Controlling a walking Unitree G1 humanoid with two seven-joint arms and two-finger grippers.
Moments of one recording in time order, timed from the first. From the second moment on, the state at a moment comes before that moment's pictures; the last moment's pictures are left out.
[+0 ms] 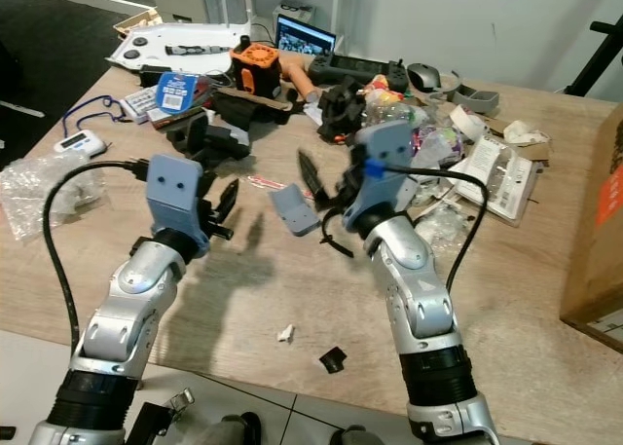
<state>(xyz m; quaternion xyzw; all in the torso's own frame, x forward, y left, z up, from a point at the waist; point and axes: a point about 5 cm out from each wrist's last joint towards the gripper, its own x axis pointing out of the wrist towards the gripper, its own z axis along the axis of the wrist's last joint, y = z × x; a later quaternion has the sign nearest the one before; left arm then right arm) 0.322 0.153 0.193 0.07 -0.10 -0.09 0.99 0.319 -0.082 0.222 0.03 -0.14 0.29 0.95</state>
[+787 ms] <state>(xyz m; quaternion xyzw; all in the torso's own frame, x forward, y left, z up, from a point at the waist) 0.321 0.178 0.203 0.08 -0.12 -0.08 0.99 0.324 -0.094 0.169 -0.12 -0.03 0.31 0.94</state>
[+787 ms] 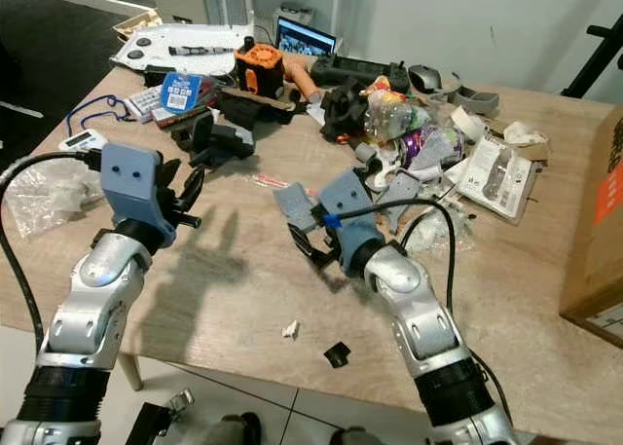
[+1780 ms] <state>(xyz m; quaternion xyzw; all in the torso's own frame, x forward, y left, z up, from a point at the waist) 0.285 0.141 0.197 0.05 -0.10 -0.34 0.93 0.359 -0.075 0.151 -0.05 -0.02 0.42 0.90</state>
